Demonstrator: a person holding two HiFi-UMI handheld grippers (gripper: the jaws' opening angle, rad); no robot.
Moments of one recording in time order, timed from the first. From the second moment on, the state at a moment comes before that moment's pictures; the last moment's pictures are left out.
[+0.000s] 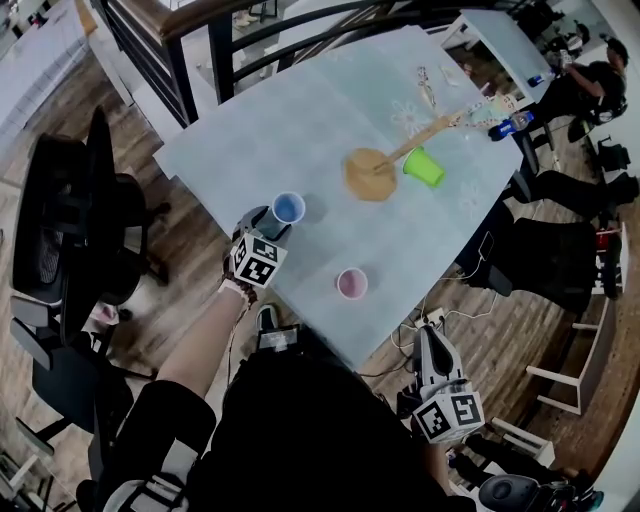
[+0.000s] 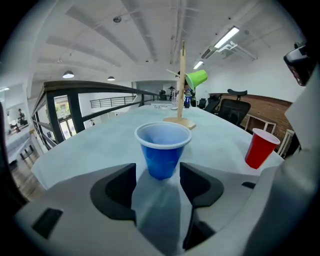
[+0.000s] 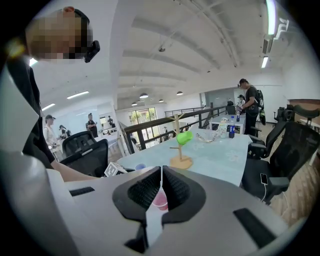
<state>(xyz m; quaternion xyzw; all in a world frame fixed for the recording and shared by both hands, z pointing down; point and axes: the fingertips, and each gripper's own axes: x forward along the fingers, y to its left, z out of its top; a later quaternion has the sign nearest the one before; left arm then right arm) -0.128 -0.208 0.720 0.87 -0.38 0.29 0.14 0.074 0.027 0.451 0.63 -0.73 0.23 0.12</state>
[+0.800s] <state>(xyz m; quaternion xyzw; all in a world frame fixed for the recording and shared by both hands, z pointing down) -0.103 -0.224 0.714 0.87 -0.36 0.34 0.06 0.075 0.037 0.461 0.63 -0.72 0.25 0.13</state>
